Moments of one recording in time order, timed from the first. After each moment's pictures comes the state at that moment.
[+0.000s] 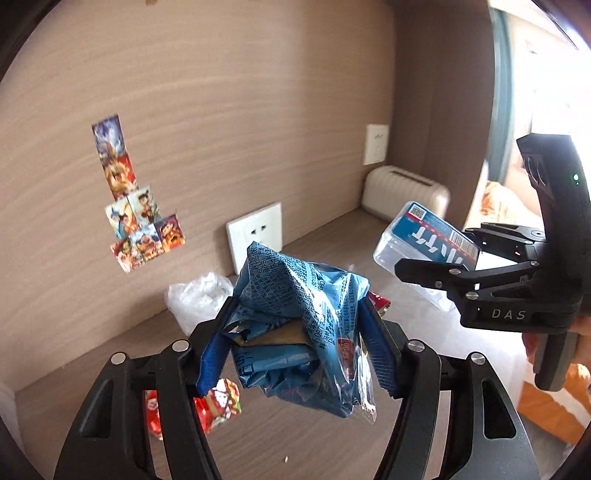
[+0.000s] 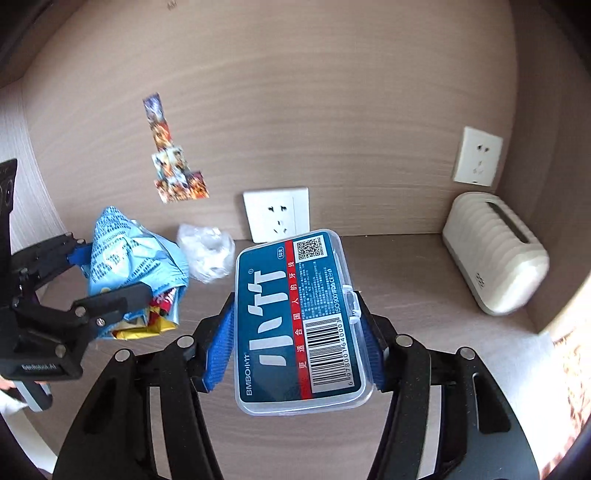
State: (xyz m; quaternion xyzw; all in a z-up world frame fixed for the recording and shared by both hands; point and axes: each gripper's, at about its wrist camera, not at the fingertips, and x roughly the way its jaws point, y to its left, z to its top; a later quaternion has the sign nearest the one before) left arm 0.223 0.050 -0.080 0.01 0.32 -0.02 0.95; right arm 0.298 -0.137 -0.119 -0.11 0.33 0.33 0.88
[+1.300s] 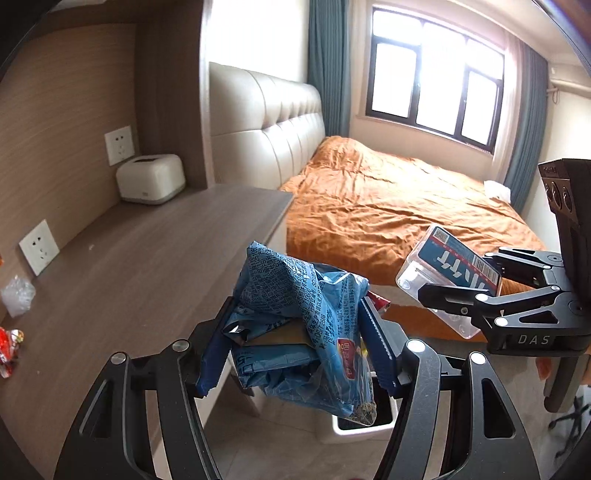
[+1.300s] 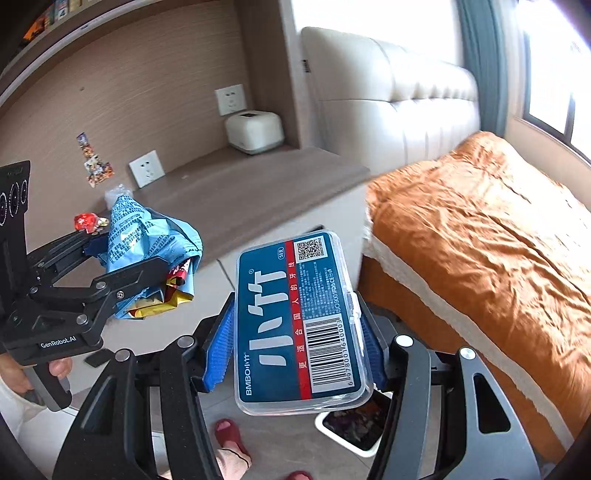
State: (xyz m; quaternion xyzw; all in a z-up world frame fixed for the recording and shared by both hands) left arm 0.040 -0.228 -0.108 0.08 0.32 -0.29 0.90; right arm 0.003 -0.420 -0.135 0.02 0.38 0.05 0.92
